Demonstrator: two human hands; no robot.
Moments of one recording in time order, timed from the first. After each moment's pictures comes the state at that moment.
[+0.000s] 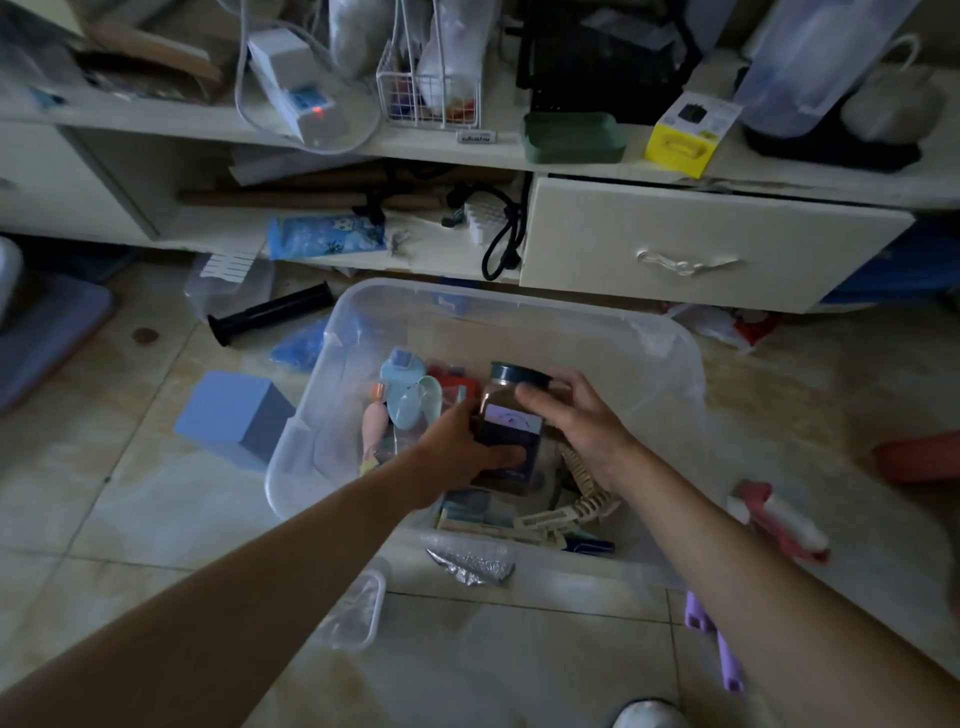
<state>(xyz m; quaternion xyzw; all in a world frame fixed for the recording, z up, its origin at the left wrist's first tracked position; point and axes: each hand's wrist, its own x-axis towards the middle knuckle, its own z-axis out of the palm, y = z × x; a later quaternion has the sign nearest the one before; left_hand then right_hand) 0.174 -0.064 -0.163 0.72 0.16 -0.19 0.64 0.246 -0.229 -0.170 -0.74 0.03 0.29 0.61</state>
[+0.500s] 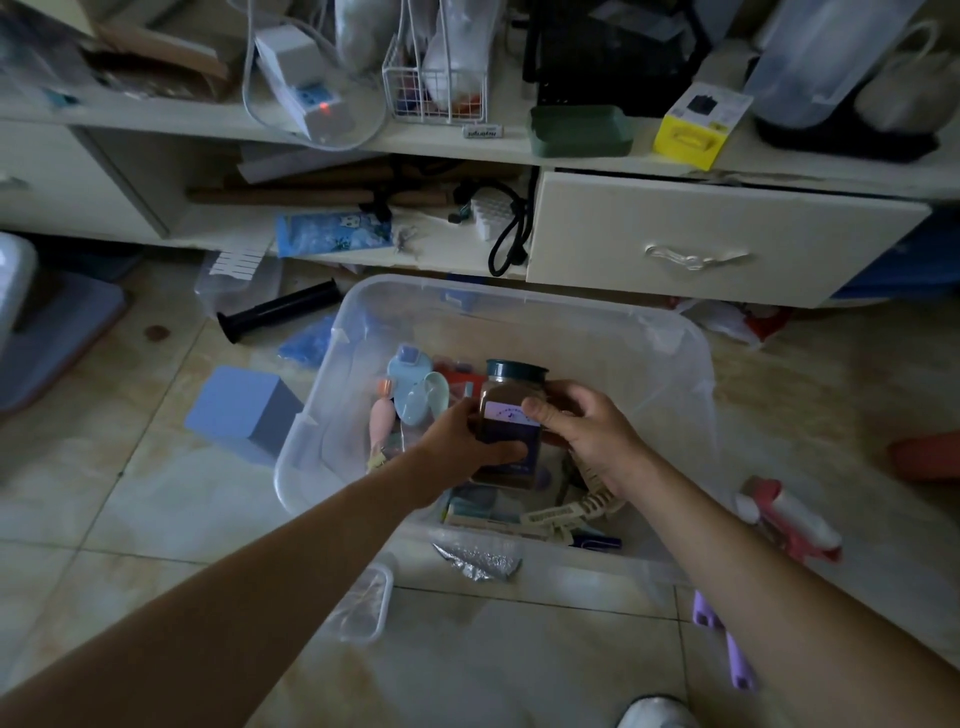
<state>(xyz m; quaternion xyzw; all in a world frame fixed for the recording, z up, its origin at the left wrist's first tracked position) 0.168 -0.060 -0.165 0.69 0.19 -0.20 0.67 0.243 -0.237 -0.185 -0.74 -0.03 0.28 0.61</state>
